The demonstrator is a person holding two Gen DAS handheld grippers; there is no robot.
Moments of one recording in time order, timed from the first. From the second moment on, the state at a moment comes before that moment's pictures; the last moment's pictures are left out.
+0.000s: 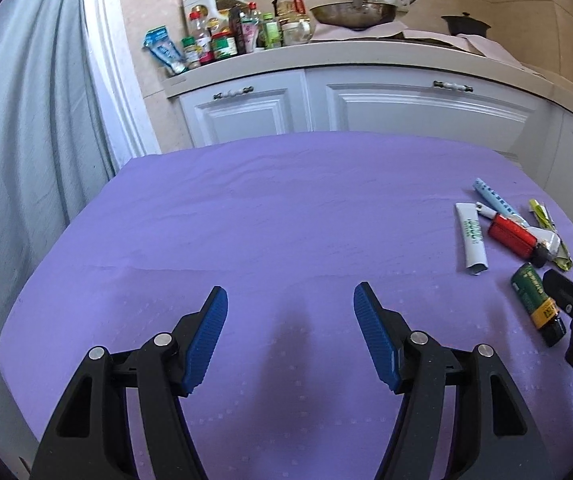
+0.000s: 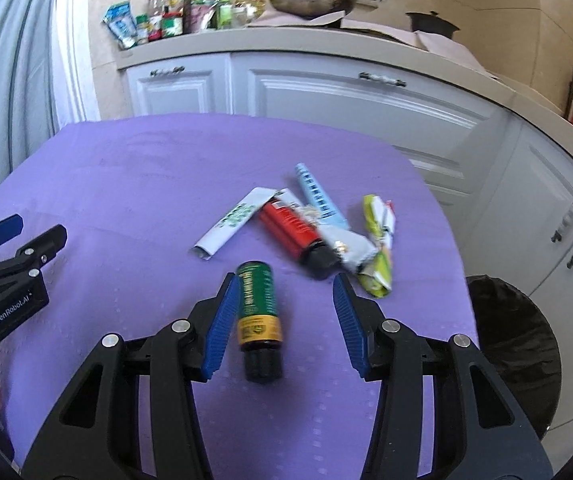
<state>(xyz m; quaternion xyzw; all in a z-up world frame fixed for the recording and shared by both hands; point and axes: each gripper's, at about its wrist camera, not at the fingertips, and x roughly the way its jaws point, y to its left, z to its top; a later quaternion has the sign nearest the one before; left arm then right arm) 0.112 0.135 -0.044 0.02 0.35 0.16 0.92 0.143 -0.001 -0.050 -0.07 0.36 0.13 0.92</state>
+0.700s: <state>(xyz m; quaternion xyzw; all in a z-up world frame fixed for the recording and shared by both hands) 0.118 0.124 -0.046 0.01 0.36 0.14 0.92 0.140 -0.004 -0.054 -0.09 0.38 0.13 0.91</state>
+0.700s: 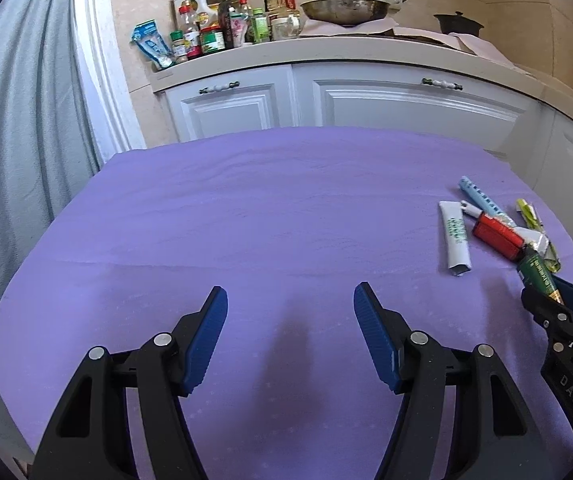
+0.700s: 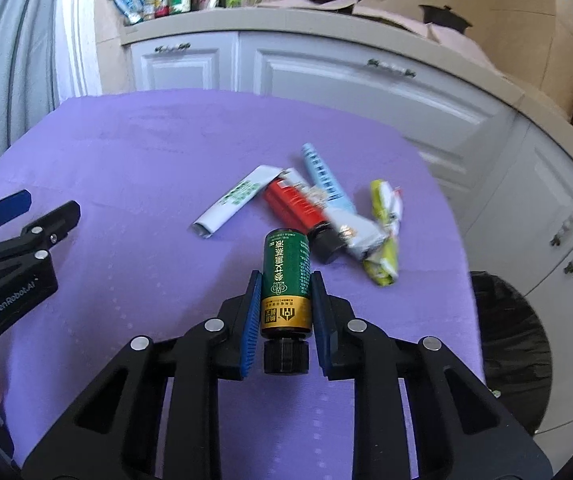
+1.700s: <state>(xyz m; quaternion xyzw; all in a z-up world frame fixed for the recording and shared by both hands) 0.187 0.052 -0.049 0.04 0.37 0.07 0.93 0.197 -0.118 -0.046 -0.02 0.37 0.02 0.93</state>
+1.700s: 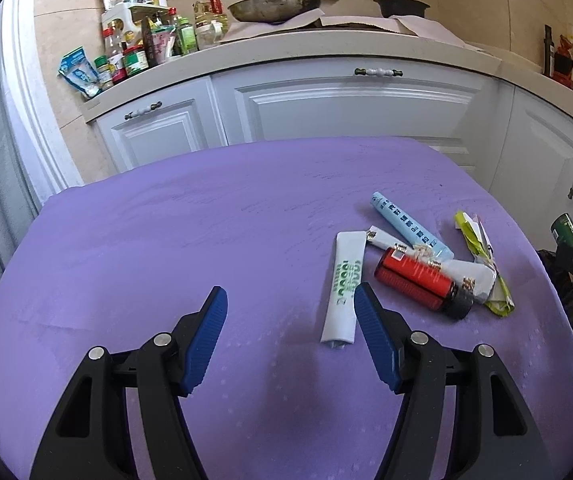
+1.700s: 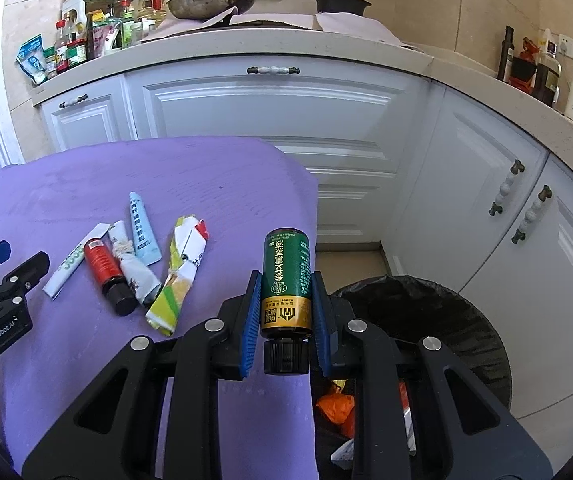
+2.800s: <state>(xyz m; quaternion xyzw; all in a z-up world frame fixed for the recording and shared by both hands) 0.186 0.043 -0.054 0.02 0.38 0.03 0.92 0.202 -0.131 -0.047 -0.01 0.36 0.02 0.93</state>
